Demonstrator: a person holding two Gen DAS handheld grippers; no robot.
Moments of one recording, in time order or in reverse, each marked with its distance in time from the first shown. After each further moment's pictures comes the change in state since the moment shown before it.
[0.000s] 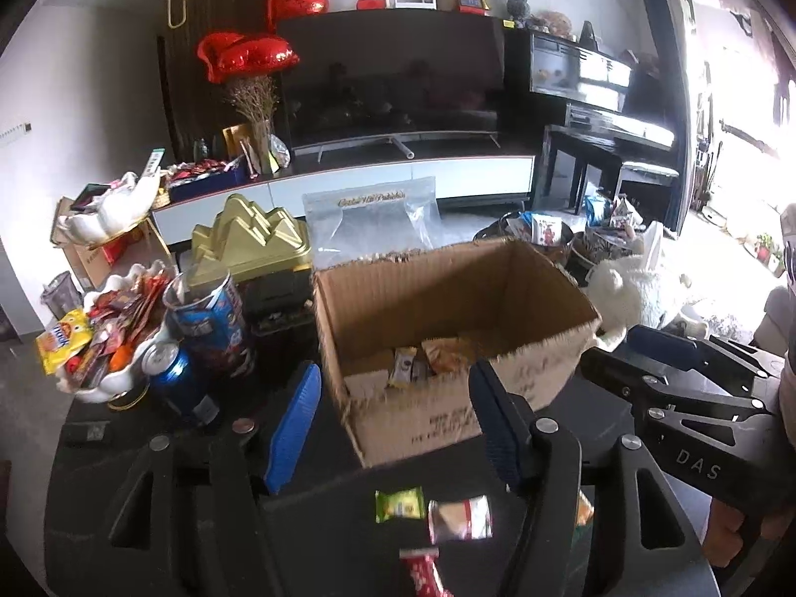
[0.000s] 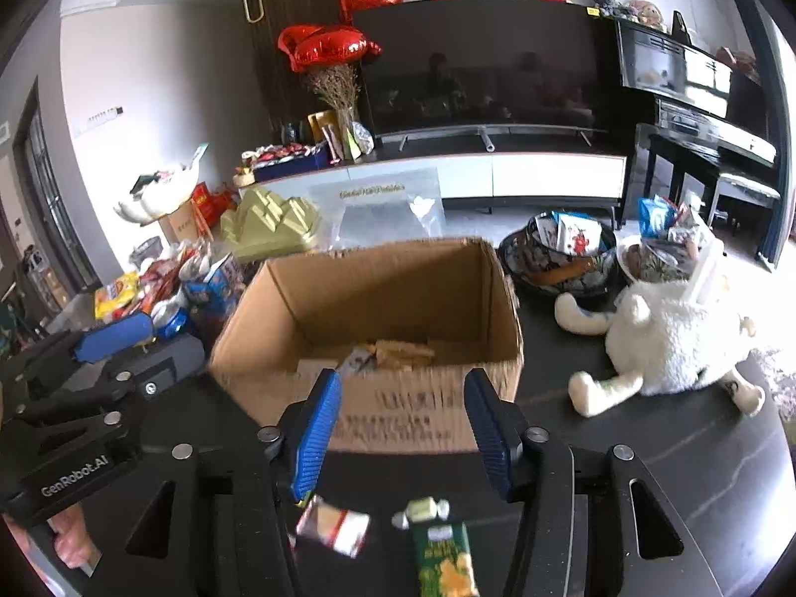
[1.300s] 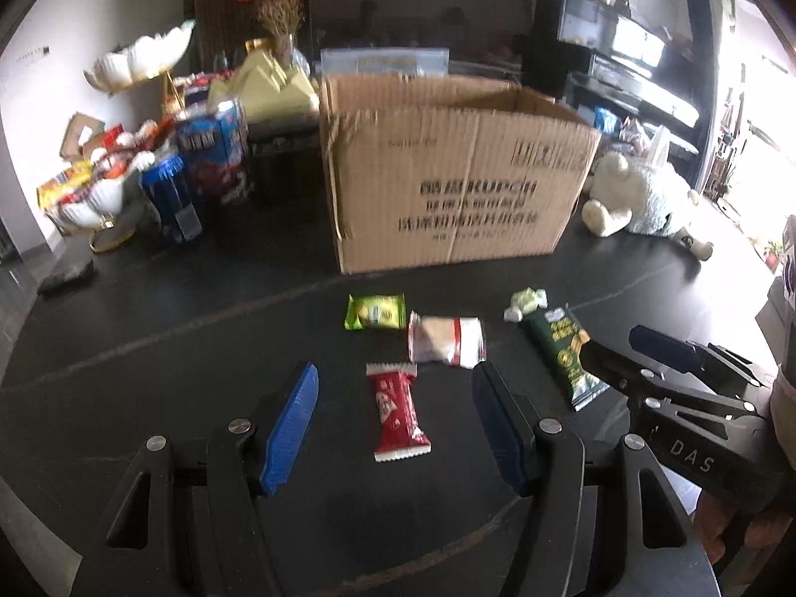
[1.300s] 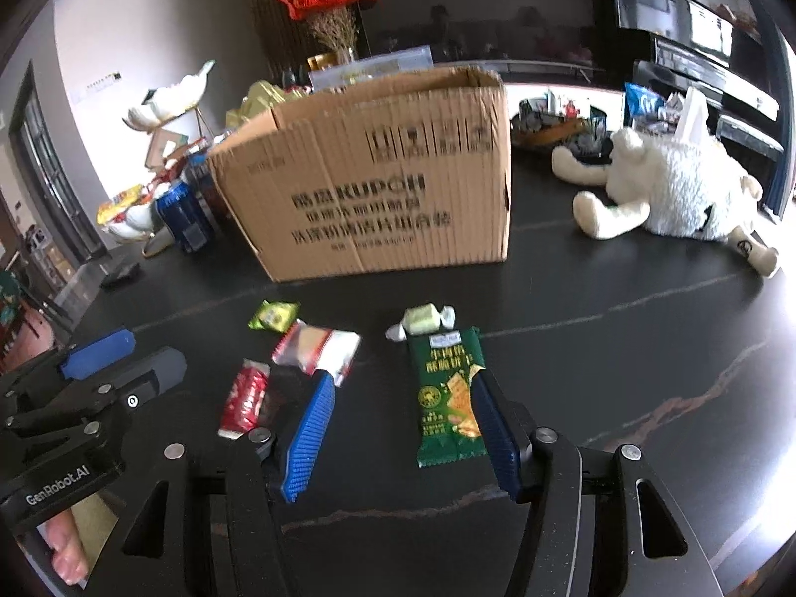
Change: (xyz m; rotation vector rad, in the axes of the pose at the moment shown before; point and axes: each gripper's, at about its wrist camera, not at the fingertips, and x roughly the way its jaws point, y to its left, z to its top) left arm 0.014 -0.014 -0.140 -0.121 0.191 -0.002; right arm 0.013 -0.010 -0.136 0.029 0.139 0.019
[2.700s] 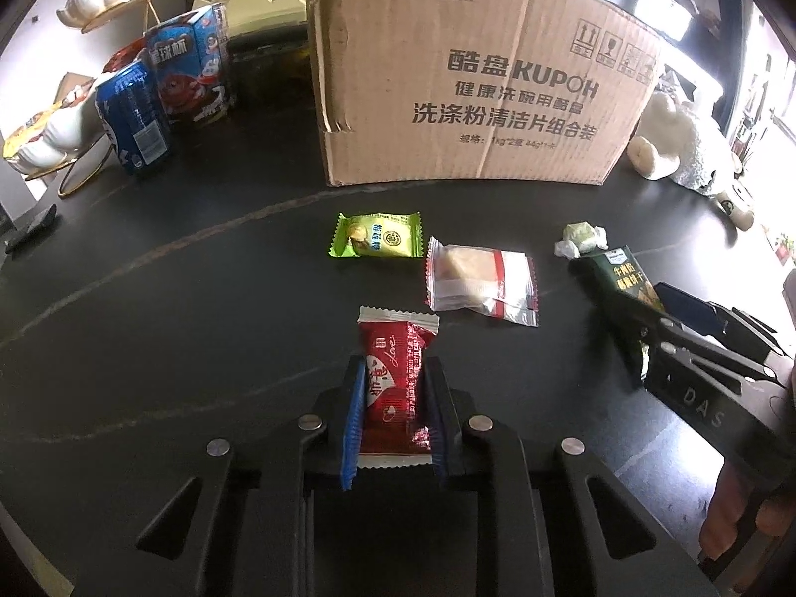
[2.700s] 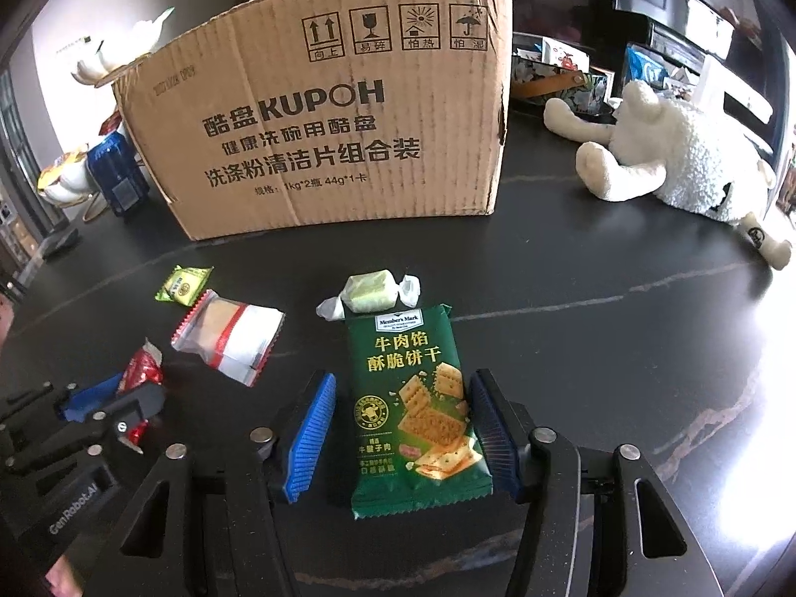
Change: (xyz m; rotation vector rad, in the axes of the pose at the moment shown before) left arm 0.078 0.004 -0.019 -0.022 0.146 0.013; right arm 0.065 -0.011 -0.004 -0.034 0.074 -0.135
